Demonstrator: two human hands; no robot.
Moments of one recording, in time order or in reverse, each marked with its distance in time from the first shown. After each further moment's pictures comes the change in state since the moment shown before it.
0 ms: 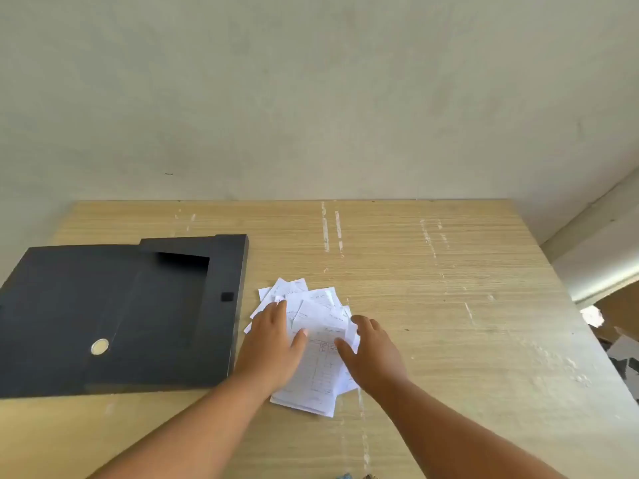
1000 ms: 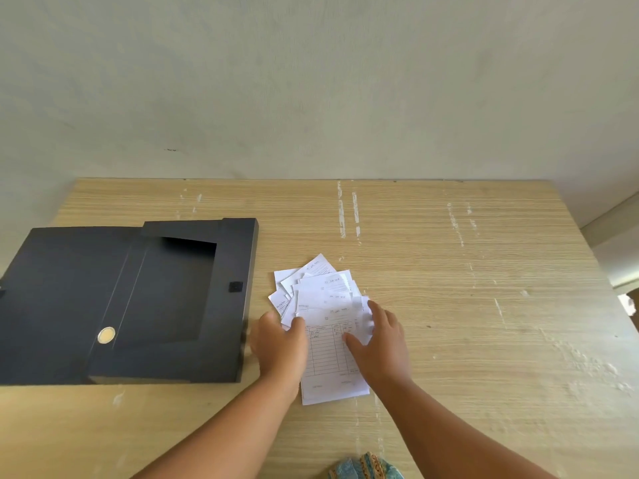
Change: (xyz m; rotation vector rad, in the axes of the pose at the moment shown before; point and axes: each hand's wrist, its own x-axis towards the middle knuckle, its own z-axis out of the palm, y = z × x) left_hand 0.017 0.007 0.020 -0.692 0.277 -0.501; right_hand 0.029 0.006 0.035 0.202 0.084 0.126
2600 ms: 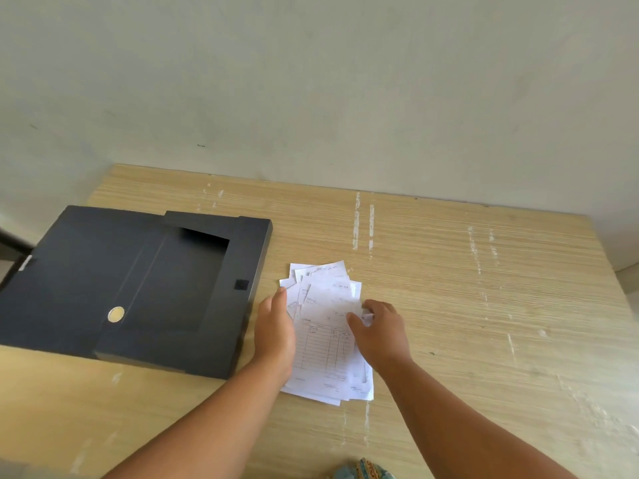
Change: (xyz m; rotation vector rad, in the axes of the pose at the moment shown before) left_hand 0.005 0.033 0.002 -0.362 -0.044 -0.209; right_hand 0.051 -0.020 -0.019 -0.010 -0.141 -0.040
